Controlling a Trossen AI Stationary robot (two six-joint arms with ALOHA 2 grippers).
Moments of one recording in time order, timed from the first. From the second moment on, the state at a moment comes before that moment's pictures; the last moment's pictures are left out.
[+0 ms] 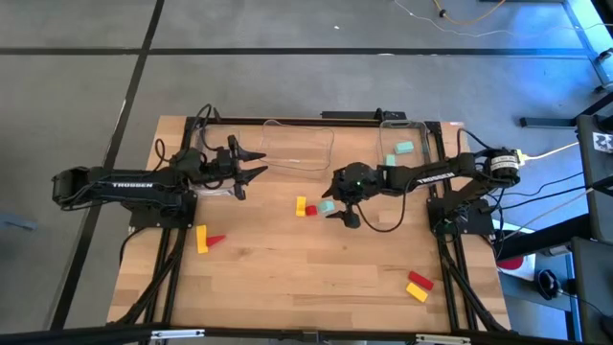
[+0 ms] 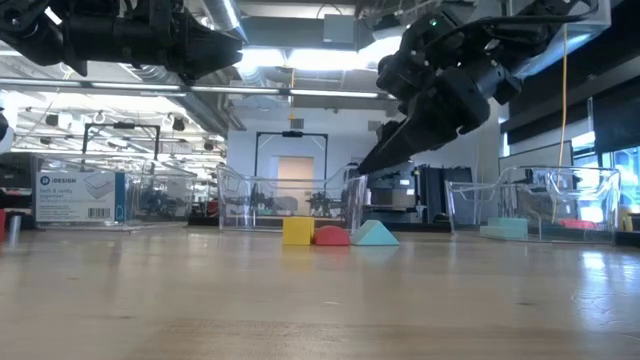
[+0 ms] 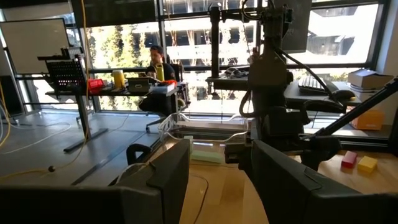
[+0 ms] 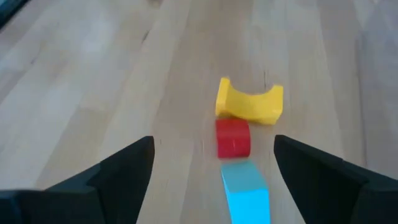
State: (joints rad) left arm 0.27 0.81 0.28 0.68 0.02 0.03; right arm -0.11 1.57 0.75 0.13 -0.26 -0.15
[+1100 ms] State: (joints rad) left arm 0.27 0.81 0.28 0.68 0.02 0.03; right arm -0.11 1.79 0.76 0.18 -0.17 -0.26
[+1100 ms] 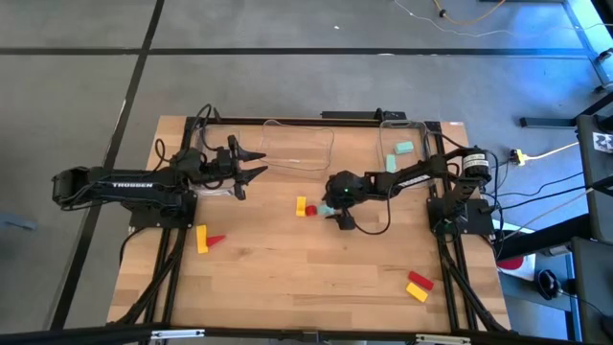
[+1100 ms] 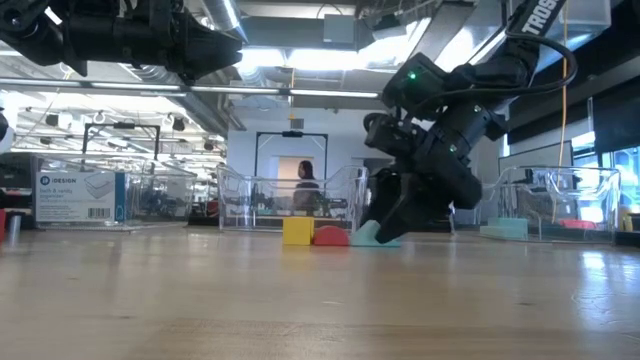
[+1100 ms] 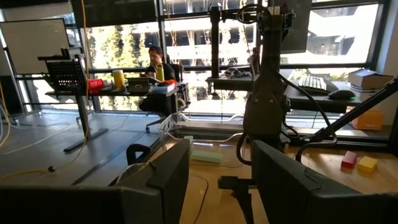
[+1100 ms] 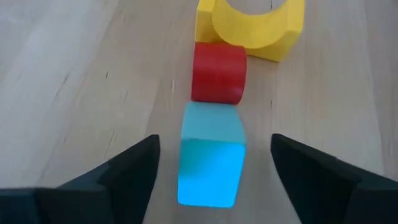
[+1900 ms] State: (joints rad) left arm 0.26 0.81 0.28 0.66 0.02 0.03; right arm -0.12 1.34 0.49 0.43 -0.15 -0.16
